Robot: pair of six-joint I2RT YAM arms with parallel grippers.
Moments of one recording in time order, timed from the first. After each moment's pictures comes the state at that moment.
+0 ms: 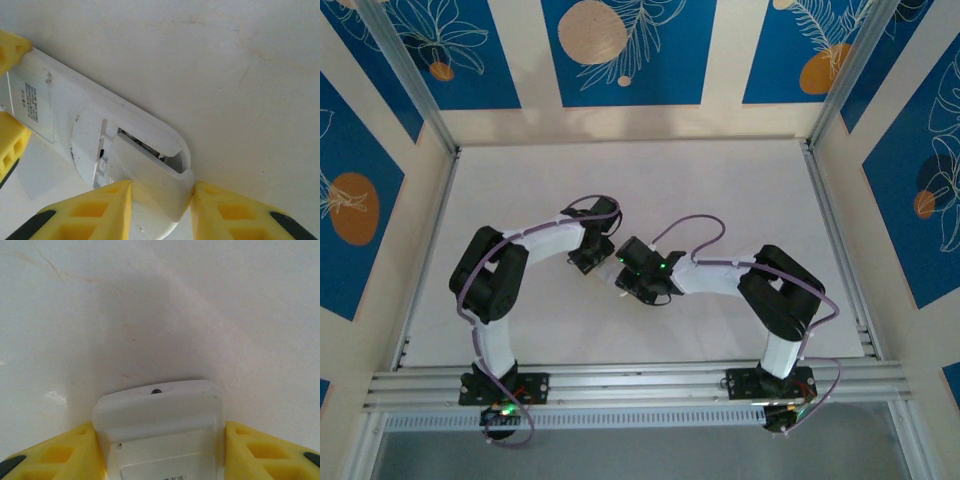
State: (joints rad) left arm -0.60 1.88 1.23 -0.70 -0.13 -1.29; right arm 0.93 1.77 0.99 -0.28 0.01 1.35
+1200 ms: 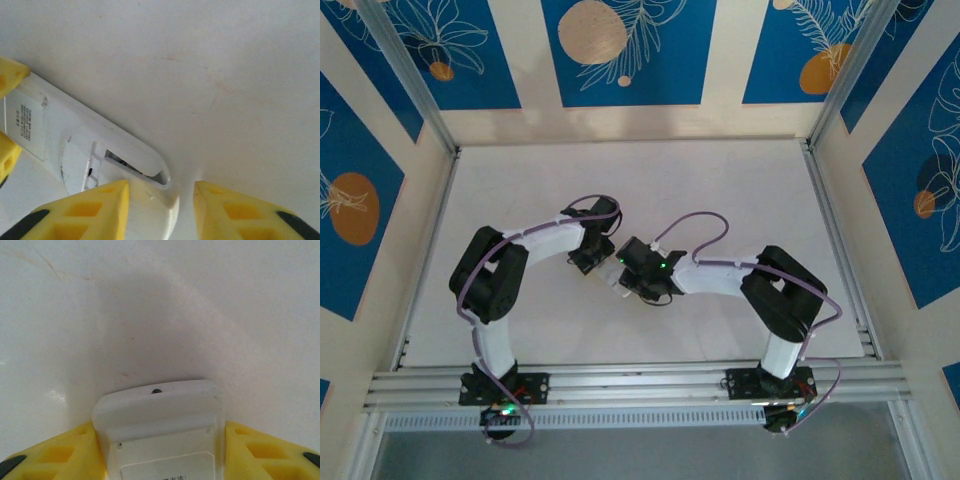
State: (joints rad) left arm -0.60 1.88 1.23 -0.70 -0.12 -1.29; right arm 0.93 1.74 0.98 -0.32 0.10 1.33
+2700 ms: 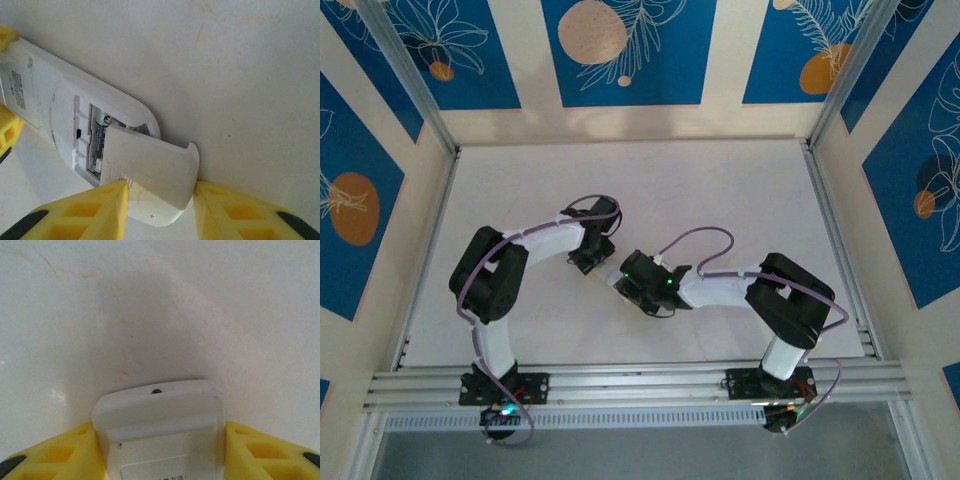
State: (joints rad) left arm -0.60 1.88 1.23 -0.70 -0.11 -1.28; right arm 0.98 1.70 0.85 -0.15 0.07 1.47
